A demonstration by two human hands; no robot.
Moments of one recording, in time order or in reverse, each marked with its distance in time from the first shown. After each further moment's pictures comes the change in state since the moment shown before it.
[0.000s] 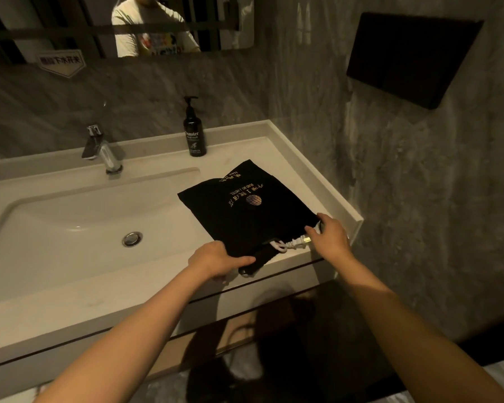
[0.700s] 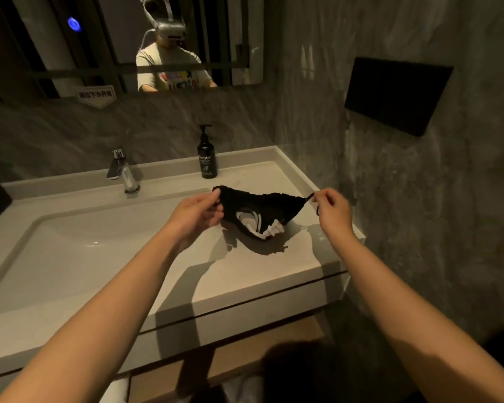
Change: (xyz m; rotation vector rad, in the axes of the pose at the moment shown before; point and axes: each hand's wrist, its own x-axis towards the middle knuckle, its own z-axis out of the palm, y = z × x) left_hand -0.027 0.012 -0.110 -1.183 0.128 0.289; right_hand 0.009 -0.076 -0.046 0.583 0.202 -0.112
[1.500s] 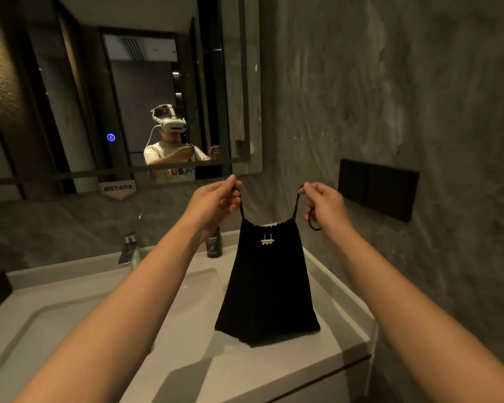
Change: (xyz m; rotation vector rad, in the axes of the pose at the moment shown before) left_hand 0.016 0.163 0.038 -0.079 -0.108 0.307; right_hand 0.036 -0.169 0.004 0.349 -0.113 -0.135
